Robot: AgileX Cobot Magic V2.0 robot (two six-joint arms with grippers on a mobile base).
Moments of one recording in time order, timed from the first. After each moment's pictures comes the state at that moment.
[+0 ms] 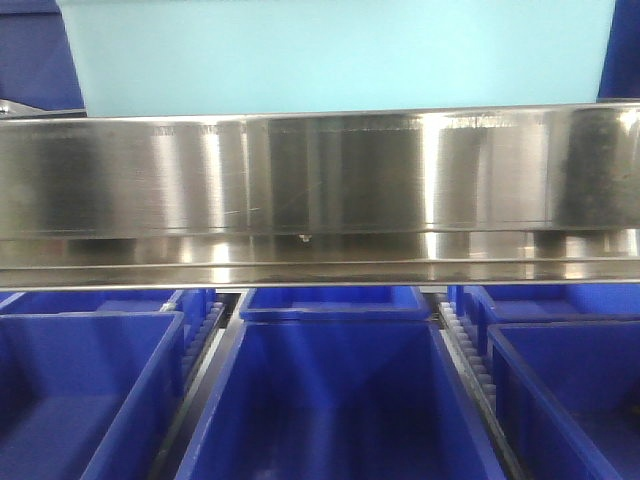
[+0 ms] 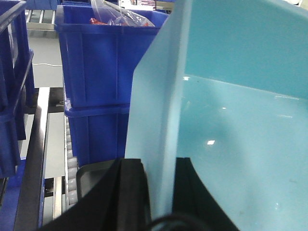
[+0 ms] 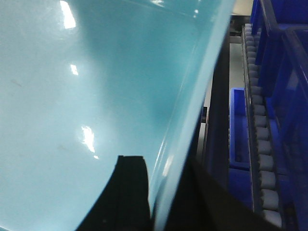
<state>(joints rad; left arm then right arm) -0.37 1.55 -1.97 0.08 0.72 -0.21 0.31 1.35 -1.69 0.07 0.90 0.06</state>
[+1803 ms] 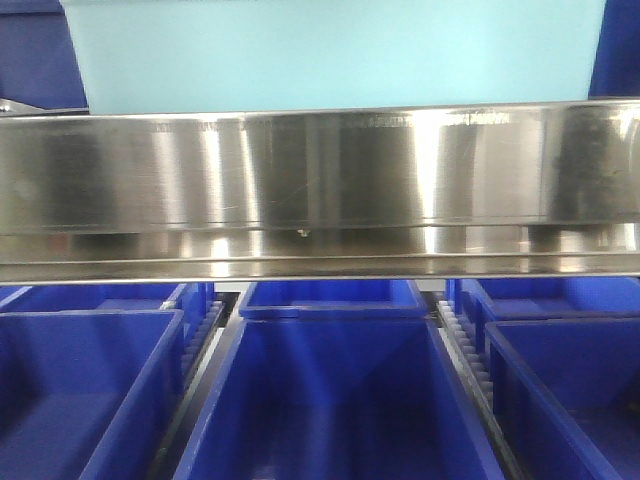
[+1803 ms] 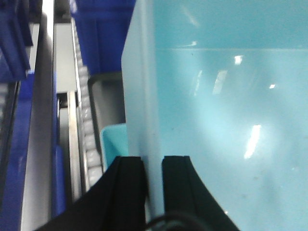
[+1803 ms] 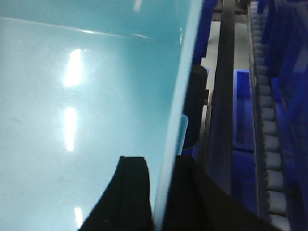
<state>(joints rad) -0.37 1.55 -1.94 0.08 1.03 -0.23 0.31 1.39 -1.69 0.08 0.94 0.05</state>
